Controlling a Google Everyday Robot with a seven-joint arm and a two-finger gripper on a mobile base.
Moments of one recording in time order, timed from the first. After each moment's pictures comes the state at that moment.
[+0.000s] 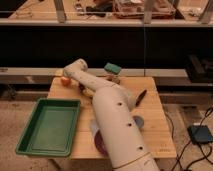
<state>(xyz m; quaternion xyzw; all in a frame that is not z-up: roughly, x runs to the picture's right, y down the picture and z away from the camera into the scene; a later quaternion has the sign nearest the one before) -0.273 -0.119 1.026 0.16 -0.18 -0.65 0.72</state>
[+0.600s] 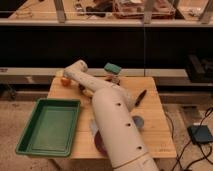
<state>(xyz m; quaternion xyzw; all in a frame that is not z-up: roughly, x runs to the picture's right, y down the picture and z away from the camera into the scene) -0.274 -0.113 1.034 0.16 -0.18 -0.66 0.71</state>
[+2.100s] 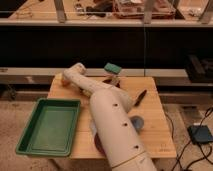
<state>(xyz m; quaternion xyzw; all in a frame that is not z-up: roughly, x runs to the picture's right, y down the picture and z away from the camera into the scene) -0.285 -0.098 1.046 0.16 -0.18 -0.68 0.70</state>
